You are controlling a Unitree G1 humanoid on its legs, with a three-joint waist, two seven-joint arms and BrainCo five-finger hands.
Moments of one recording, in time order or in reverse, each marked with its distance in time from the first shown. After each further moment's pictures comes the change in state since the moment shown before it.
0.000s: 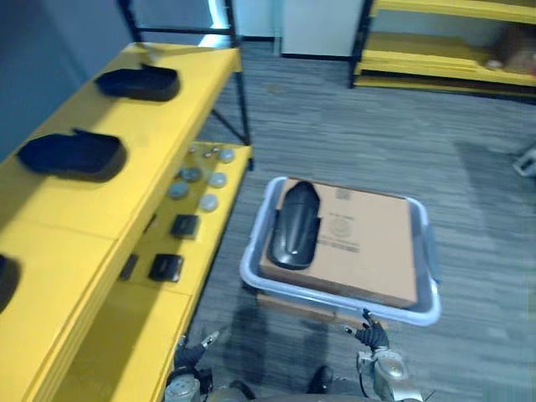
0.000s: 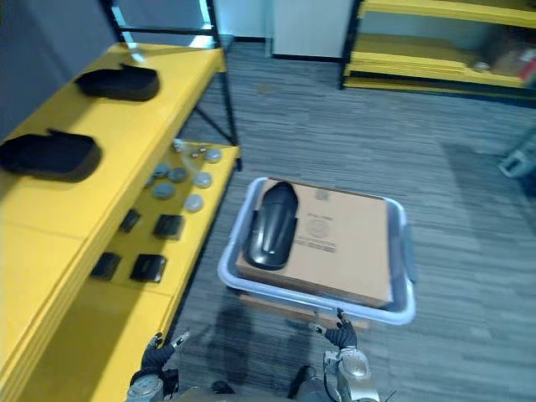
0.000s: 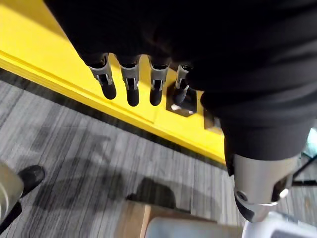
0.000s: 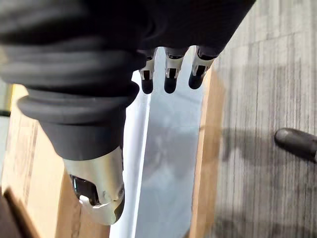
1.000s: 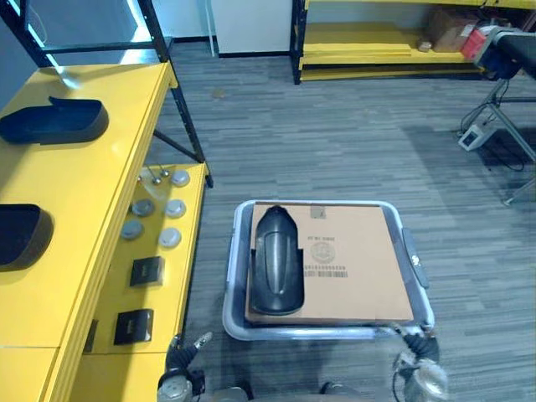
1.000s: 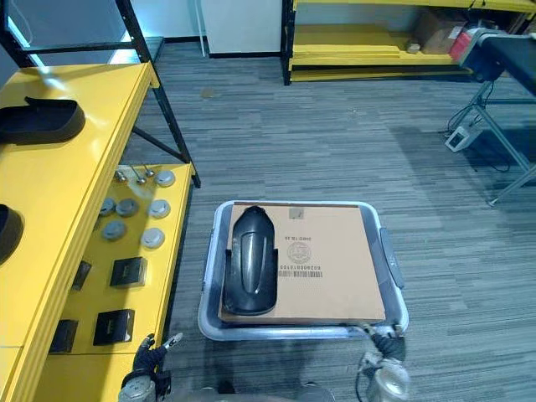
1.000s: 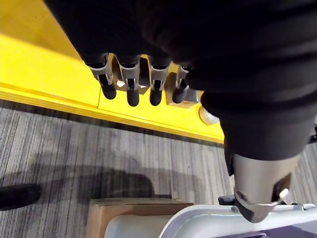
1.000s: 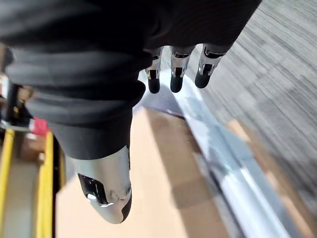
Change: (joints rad) left arm 0.072 0.080 -0.003 -0.042 -0.036 0.000 0.001; right arm 0.106 0.012 -0.378 -0.440 0.092 -0.033 -0.107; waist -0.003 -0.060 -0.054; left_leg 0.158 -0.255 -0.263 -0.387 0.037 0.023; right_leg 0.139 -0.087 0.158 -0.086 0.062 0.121
